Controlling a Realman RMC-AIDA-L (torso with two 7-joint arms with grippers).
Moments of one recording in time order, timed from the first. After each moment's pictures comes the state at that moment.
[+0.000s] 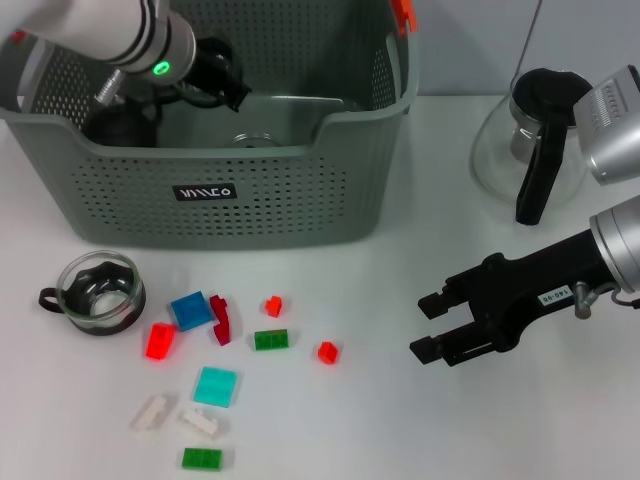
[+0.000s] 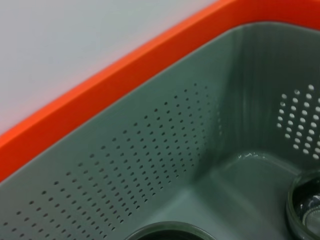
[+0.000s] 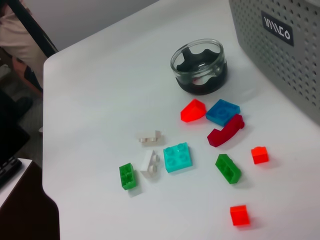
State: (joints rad) left arm -1.03 -2.08 0.98 0.66 2.85 0.82 -2.37; right arm 0.69 2.04 -1.12 -0.85 -2.17 -1.61 1.85
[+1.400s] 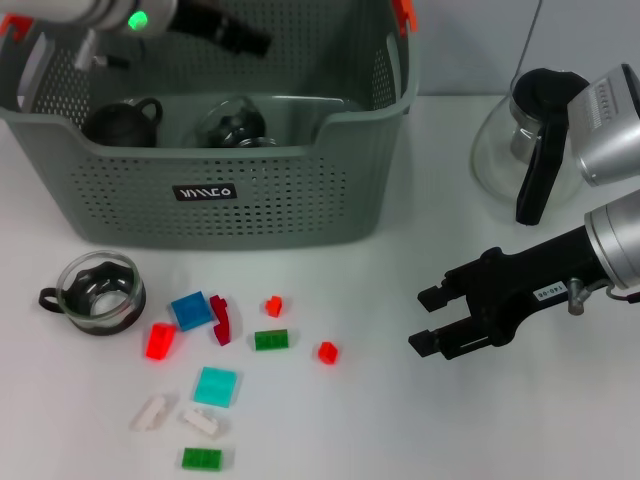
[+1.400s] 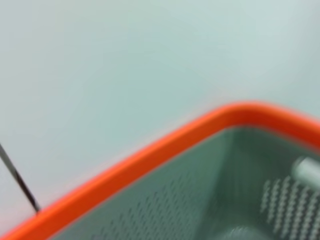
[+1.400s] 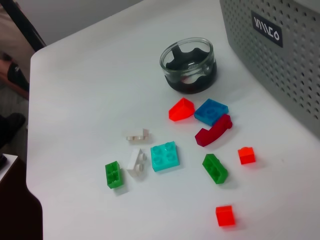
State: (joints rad) left arm -0.84 -2.15 1.05 1.17 2.75 1.01 -2.45; right arm 0.69 2.05 -1.11 -0.85 -2.19 -1.58 1.84
